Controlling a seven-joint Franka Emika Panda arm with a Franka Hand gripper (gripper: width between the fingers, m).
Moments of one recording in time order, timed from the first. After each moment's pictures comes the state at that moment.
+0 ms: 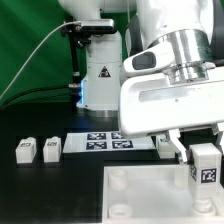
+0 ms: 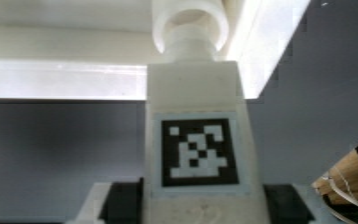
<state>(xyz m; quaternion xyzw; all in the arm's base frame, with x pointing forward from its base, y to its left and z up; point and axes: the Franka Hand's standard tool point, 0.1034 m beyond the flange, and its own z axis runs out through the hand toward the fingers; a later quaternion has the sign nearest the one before) 0.624 0.111 0.098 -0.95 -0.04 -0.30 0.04</state>
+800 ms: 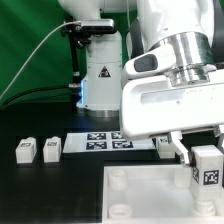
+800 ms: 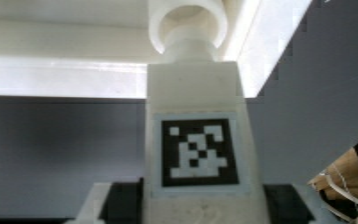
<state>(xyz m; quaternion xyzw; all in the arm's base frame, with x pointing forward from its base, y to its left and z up) 0.621 0.114 0.099 -0.95 -0.05 -0.30 0.04</state>
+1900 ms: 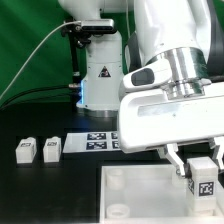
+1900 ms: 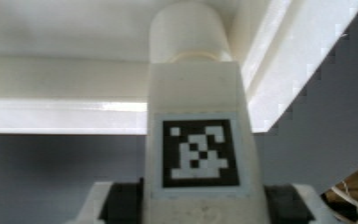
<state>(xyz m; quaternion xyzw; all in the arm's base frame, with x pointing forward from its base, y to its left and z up) 0.620 0.111 0.077 -0.95 -0.05 -0.30 0.04</state>
